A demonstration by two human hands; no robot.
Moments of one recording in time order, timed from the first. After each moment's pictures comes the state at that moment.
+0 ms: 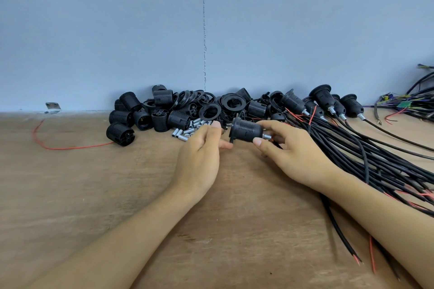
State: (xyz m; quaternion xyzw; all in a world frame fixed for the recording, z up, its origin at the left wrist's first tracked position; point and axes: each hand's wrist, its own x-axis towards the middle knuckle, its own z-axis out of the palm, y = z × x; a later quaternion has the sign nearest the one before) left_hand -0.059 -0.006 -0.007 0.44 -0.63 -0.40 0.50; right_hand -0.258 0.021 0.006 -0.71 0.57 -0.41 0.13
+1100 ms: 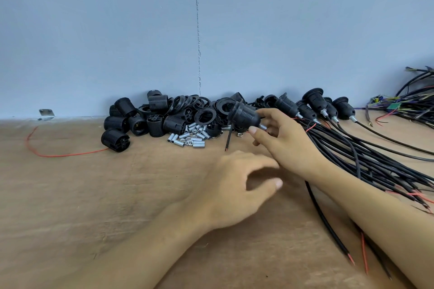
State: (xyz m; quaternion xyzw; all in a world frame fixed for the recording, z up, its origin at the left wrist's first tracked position) left_hand -0.078 0.024 -0.009 0.28 -0.87 -0.19 0.35; right_hand -0.251 0.008 0.018 -0.63 0.56 -0.50 0.19
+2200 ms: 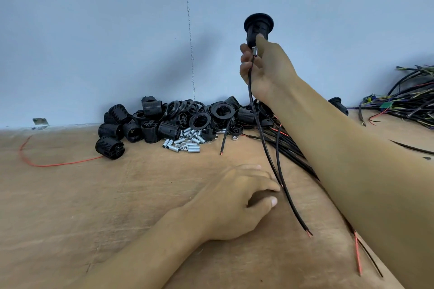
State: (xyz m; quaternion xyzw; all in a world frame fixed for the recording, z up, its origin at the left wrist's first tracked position) left_hand -0.081 0.023 -0.009 0.19 -0.94 -0.16 0.25; right_hand -0.221 -0.052 0.141 -0.24 0.30 -0.76 0.53
